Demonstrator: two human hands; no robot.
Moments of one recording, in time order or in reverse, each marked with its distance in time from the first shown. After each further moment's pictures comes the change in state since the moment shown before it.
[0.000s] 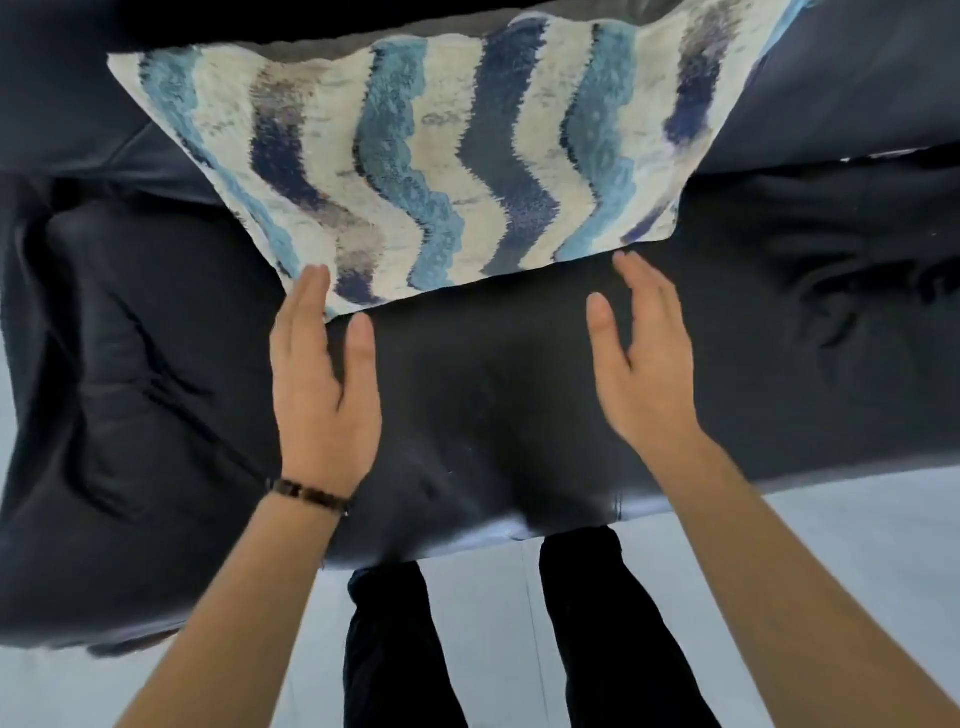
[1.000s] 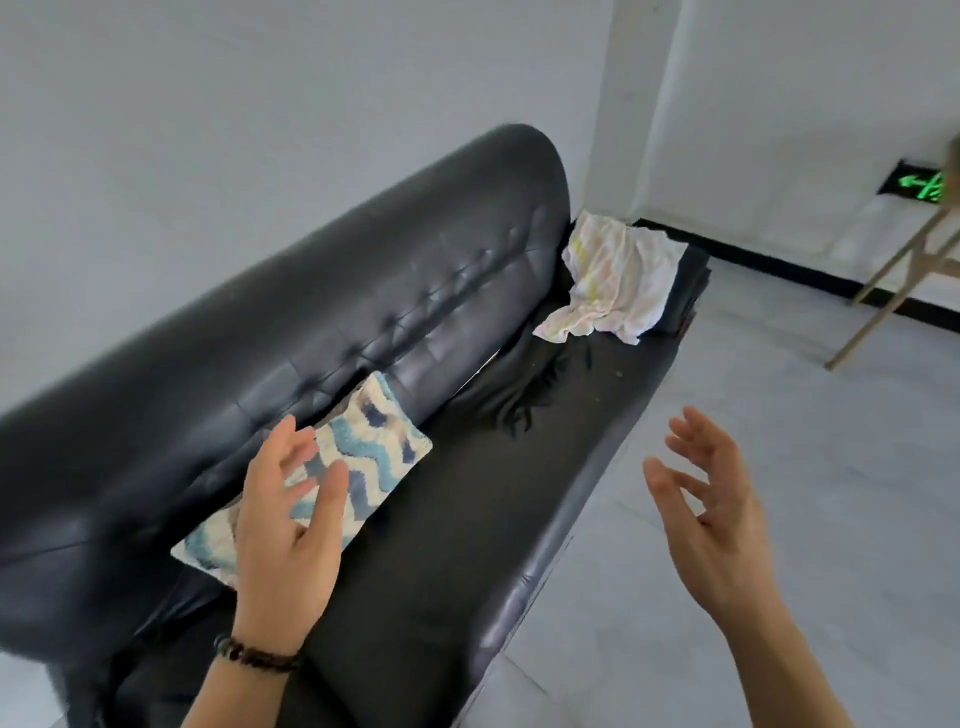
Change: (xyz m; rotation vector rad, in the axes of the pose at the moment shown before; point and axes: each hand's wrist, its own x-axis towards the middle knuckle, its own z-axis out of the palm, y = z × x) left_hand -0.208 0.333 -0.273 -0.354 -0.336 0.609; right_hand -0.466 -0.157 -0.323 0.439 0.980 0.150
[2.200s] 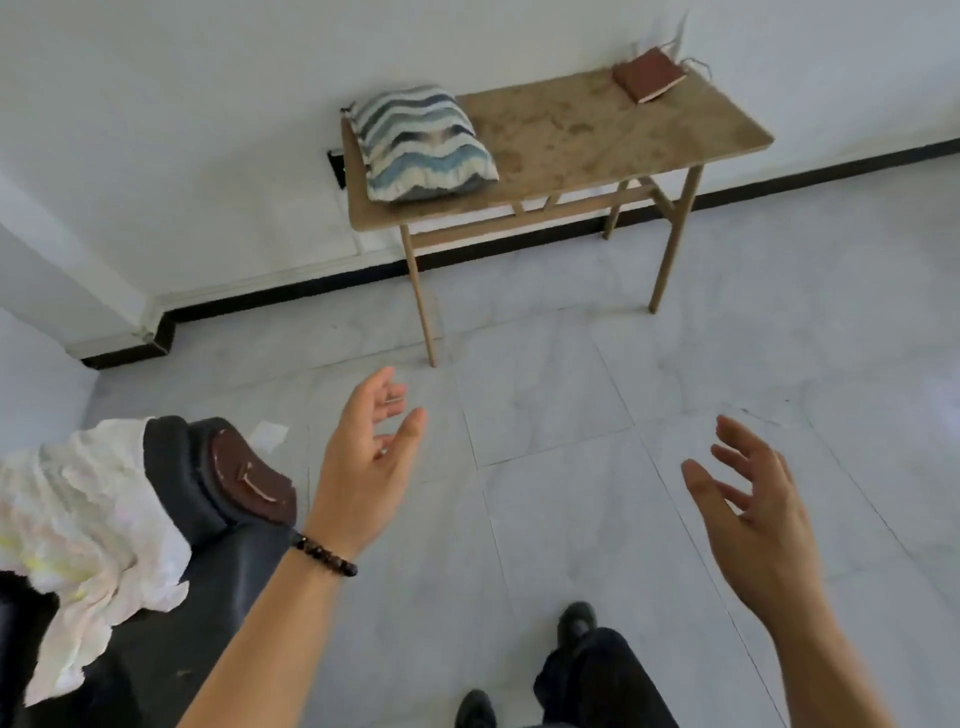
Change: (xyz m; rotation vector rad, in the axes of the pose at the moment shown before) left_hand -0.031 0.436 1.005 -0.130 -1.114 0.316; right_hand 0.364 0.336 -0.706 -0.246 0.794 0.573
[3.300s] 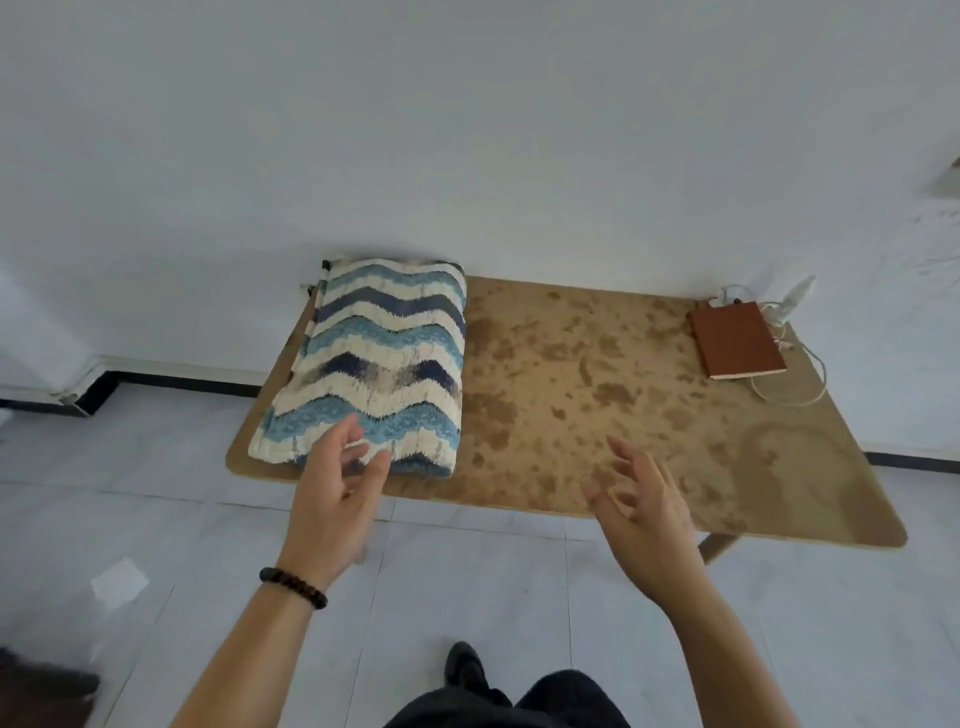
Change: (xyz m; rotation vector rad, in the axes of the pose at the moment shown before) left_hand 0.634 0.055 0.206 -0.044 0.347 -0.169; right_hand 0.763 -0.139 0.172 -0.164 -0.433 -0.307
